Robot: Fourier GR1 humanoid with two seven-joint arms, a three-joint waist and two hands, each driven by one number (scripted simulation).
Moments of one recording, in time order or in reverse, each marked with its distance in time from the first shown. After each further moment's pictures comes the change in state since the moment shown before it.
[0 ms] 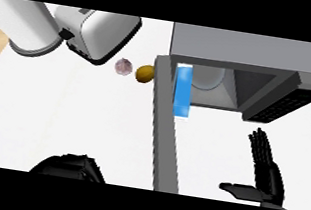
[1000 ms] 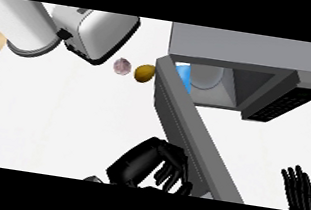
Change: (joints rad) left arm -0.510 -0.045 -0.246 0.564 -0.029 0.068 0.038; right arm 0.405 -0.097 0.059 -0.495 -0.155 0.117 0.084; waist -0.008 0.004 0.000
